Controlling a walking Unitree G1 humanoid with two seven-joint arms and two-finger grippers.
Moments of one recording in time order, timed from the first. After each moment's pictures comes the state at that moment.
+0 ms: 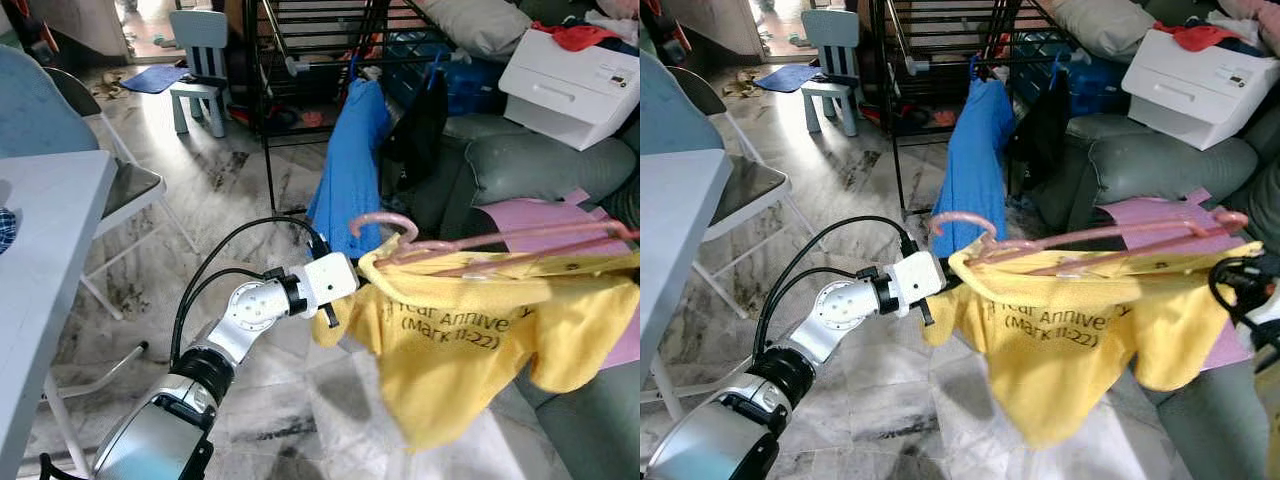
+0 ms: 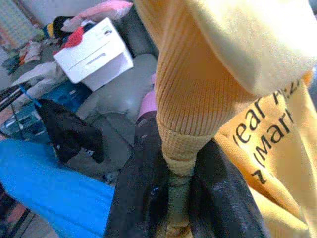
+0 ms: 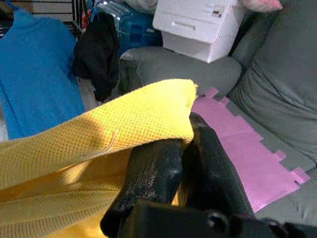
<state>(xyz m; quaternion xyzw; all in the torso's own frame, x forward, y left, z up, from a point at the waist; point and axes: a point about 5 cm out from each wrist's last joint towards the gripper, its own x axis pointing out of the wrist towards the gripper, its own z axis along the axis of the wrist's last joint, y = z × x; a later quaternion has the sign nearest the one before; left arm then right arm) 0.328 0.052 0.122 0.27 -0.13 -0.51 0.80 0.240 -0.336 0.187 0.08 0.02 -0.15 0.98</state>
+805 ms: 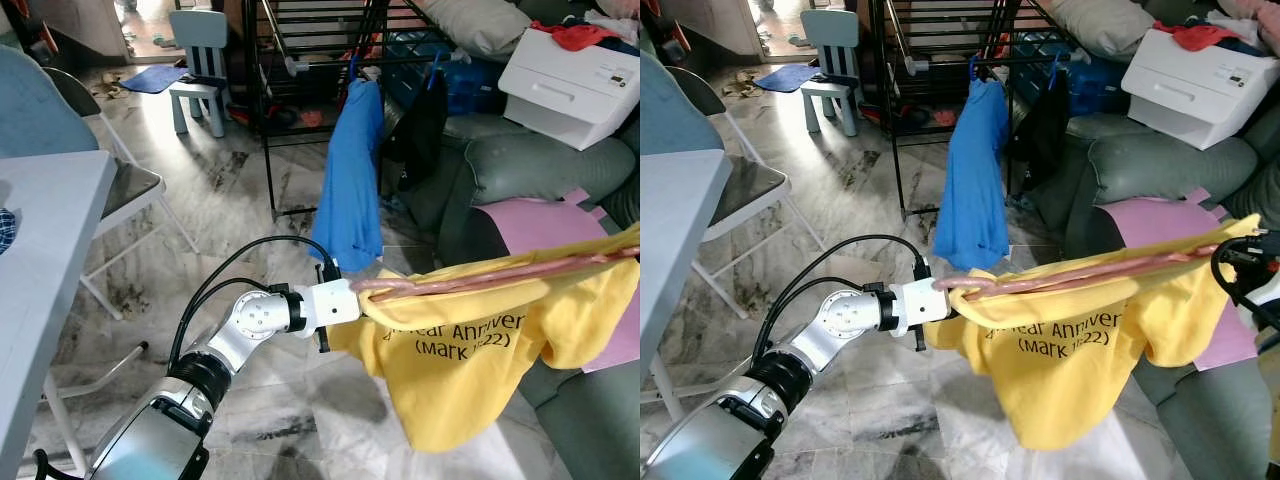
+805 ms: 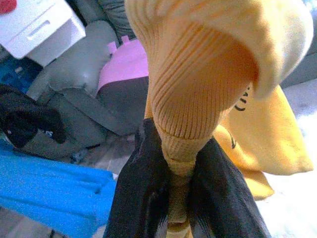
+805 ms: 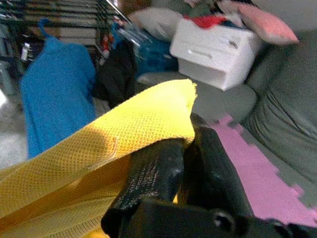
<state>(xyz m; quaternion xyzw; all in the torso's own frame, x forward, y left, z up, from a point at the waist) 0.322 0.053 0.096 0.31 -0.03 -0.56 0.76 0.249 -0.329 0.206 0.08 -0.02 -0.10 0.99</state>
